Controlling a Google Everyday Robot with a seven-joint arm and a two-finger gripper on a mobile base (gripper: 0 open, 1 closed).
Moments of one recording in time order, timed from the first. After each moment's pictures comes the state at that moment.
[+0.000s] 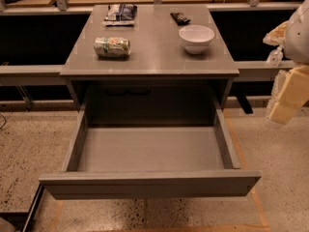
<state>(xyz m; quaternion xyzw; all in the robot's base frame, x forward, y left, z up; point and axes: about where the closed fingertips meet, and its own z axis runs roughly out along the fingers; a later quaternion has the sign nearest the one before) 0.438 -0.214 0.987 -0.60 0.78 -0.05 0.18</state>
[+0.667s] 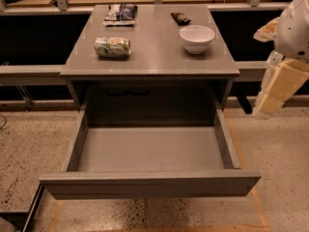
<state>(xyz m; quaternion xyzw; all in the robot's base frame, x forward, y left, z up) 0.458 -0.205 0.986 -0.61 0.77 -0.03 0.20</state>
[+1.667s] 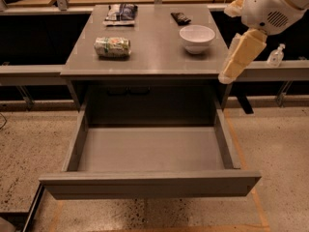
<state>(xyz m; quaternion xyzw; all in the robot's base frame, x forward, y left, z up) 0.544 -0.158 1.001 -0.62 0.73 0.02 0.29</state>
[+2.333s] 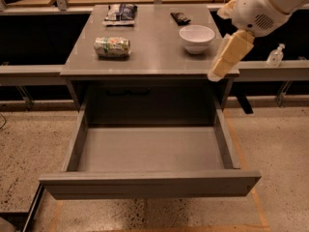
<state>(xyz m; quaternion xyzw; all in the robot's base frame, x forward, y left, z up) 0.561 -0.145 0.993 -0.61 0.73 0.04 0.31</state>
